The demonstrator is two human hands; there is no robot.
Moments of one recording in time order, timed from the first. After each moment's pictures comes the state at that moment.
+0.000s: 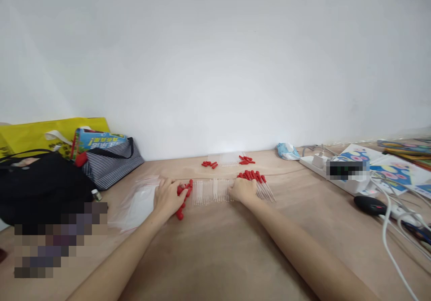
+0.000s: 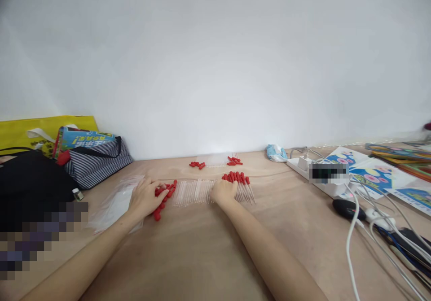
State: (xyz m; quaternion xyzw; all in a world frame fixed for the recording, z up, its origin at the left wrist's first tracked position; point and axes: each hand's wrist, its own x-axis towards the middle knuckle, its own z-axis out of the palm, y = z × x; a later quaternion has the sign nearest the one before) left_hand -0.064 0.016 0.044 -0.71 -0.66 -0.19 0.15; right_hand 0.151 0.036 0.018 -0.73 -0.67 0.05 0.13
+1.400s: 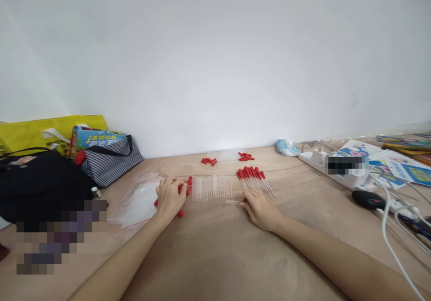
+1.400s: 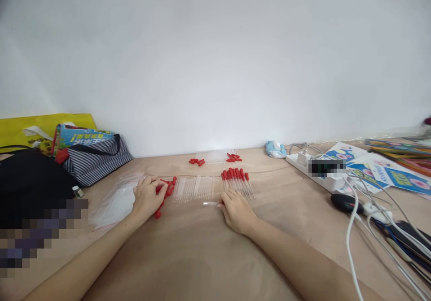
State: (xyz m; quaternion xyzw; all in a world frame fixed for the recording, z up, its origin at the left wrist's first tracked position) left_hand -0.057 0.013 0.030 -0.70 -0.65 -0.26 0.16; right_hand 0.208 -0.029 -0.014 -0.43 -0.85 0.00 0.30
